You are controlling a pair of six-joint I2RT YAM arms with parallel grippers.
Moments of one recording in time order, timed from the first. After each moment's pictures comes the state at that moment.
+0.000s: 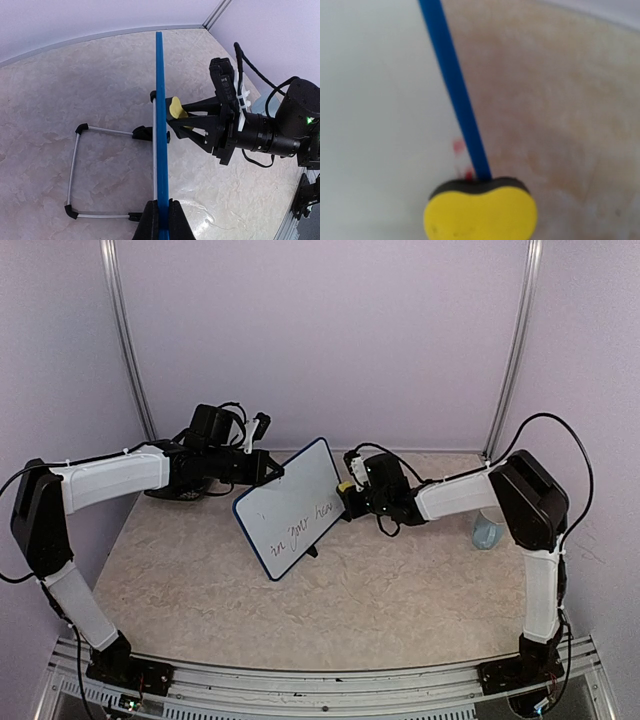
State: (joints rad) left arm -0.55 1.67 1.29 -0.19 0.32 -0.27; right arm 0.68 2.08 1.32 0.26 0.09 0.12
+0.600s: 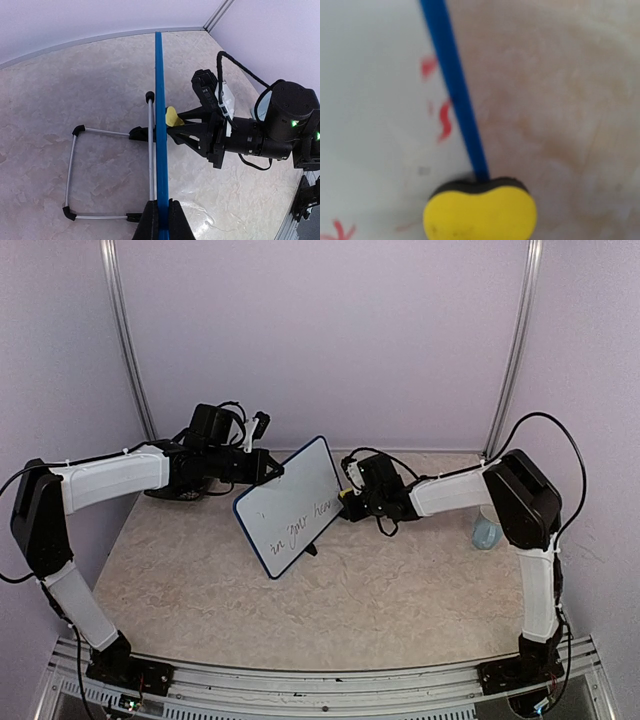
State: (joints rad) left arm -0.55 1.67 1.29 -0.18 0.32 -0.28; right arm 0.68 2.12 1.36 0.13 0.12 0.11
